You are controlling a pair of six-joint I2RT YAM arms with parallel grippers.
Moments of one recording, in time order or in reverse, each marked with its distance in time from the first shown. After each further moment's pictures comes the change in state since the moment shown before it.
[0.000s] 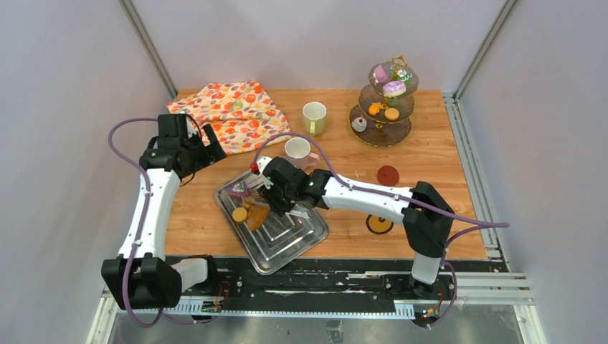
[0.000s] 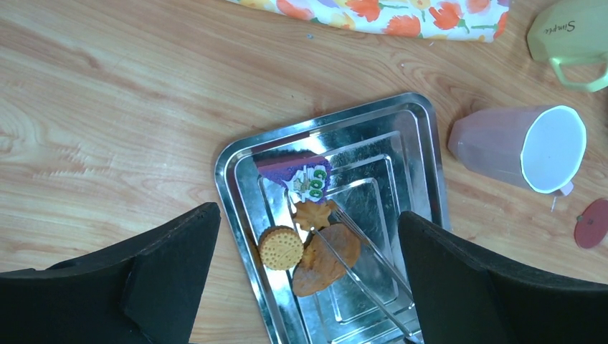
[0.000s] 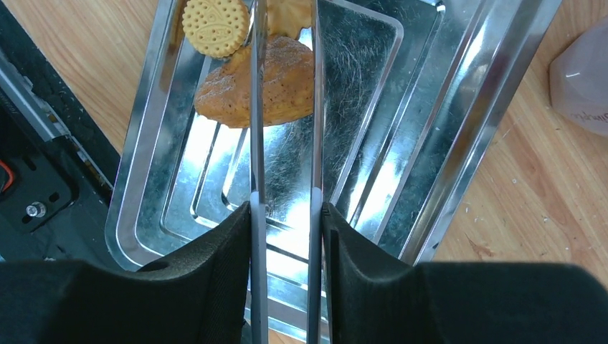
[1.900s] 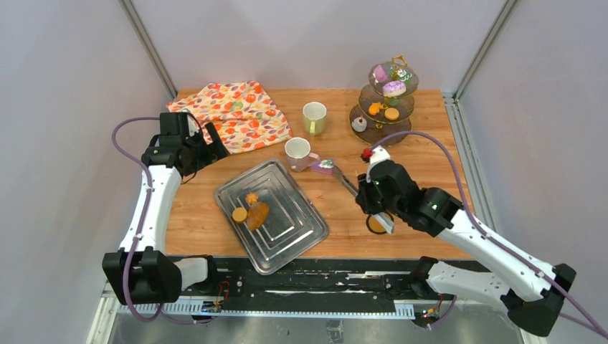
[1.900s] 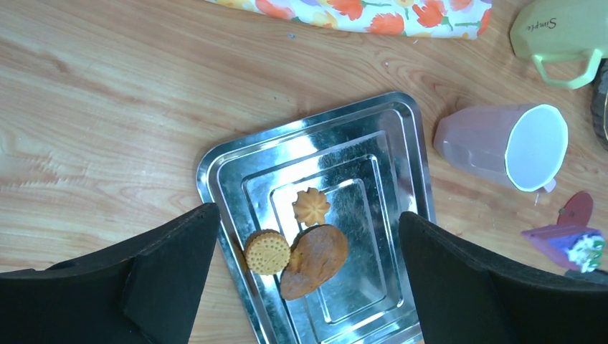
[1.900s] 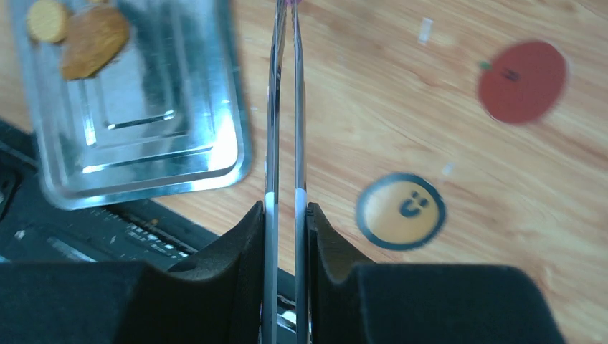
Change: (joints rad) left arm 0.000 0.031 0.000 0.028 0.053 -0.012; right arm -0.190 -0.837 -0.429 -0.299 0.212 0.204
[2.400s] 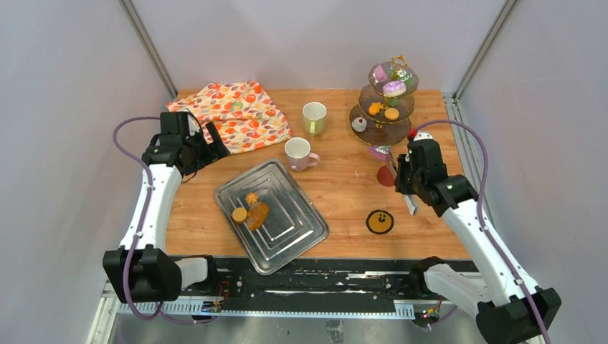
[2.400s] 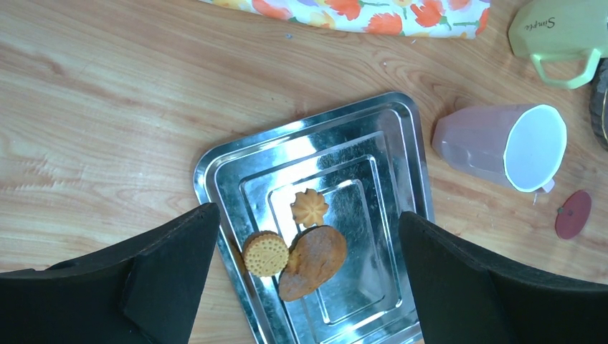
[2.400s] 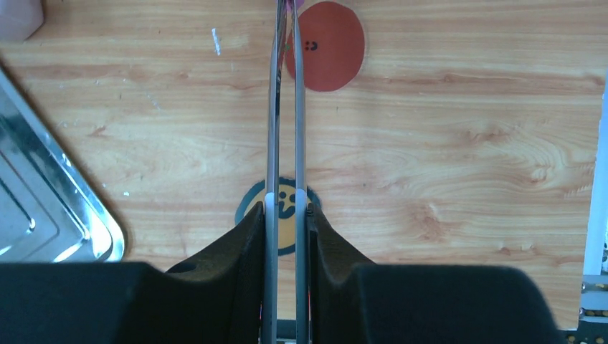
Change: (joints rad) left arm 0.000 0.010 0.002 0.007 0.008 0.000; right arm -0.560 -0.029 -0.028 -0.074 -0.038 -0.083
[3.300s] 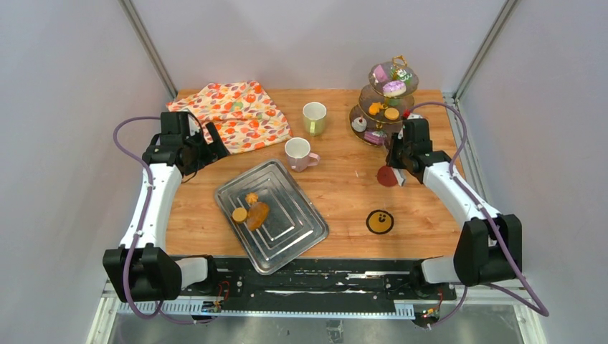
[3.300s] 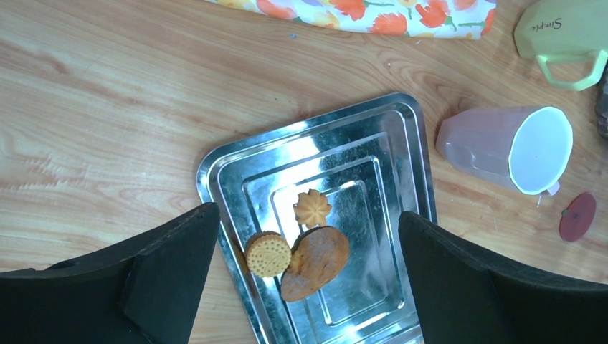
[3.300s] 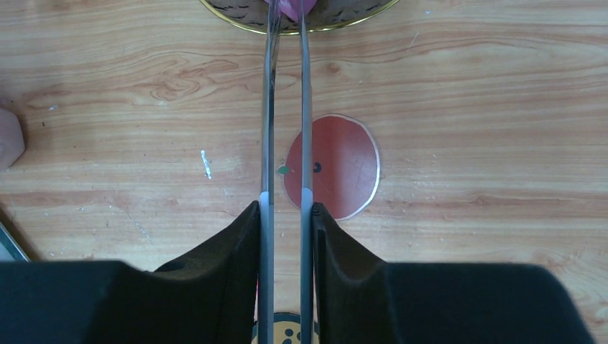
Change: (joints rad) left arm 0.000 0.006 0.000 0.000 -0.009 0.000; right arm -0.185 0.428 0.007 0.460 -0.130 -0.047
